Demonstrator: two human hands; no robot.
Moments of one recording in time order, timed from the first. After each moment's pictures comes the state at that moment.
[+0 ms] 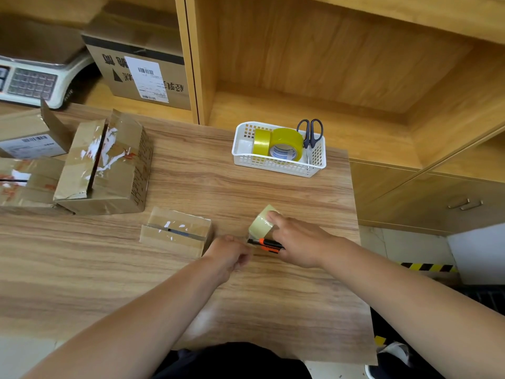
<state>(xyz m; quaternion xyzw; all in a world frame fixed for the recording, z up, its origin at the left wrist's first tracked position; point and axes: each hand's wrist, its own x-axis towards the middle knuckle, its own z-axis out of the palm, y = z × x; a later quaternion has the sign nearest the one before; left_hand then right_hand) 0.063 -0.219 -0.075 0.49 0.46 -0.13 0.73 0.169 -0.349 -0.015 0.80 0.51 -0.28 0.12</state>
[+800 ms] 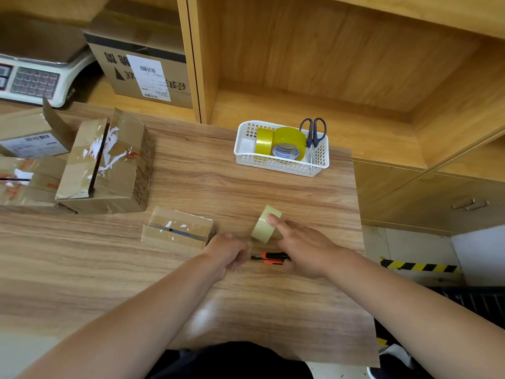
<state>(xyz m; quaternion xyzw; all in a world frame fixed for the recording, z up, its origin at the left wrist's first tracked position) 0.065 -0.210 -0.070 0.52 0.47 -0.17 0.69 0.164 -0.362 -0.020 0.80 0.53 -0.27 0.09</state>
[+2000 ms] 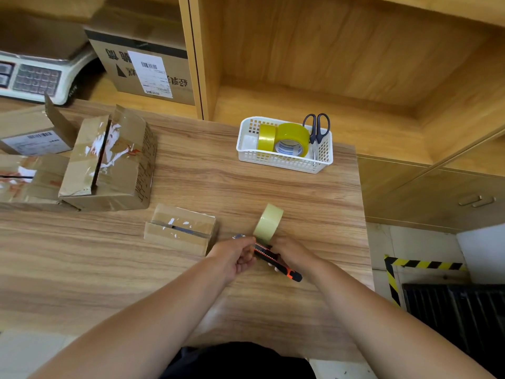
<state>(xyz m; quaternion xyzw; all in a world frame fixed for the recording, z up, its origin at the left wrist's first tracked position) 0.065 -0.222 -0.079 0.35 0.53 -0.13 0.76 0.138 -0.347 -0.070 0.80 0.03 -0.50 -0.33</state>
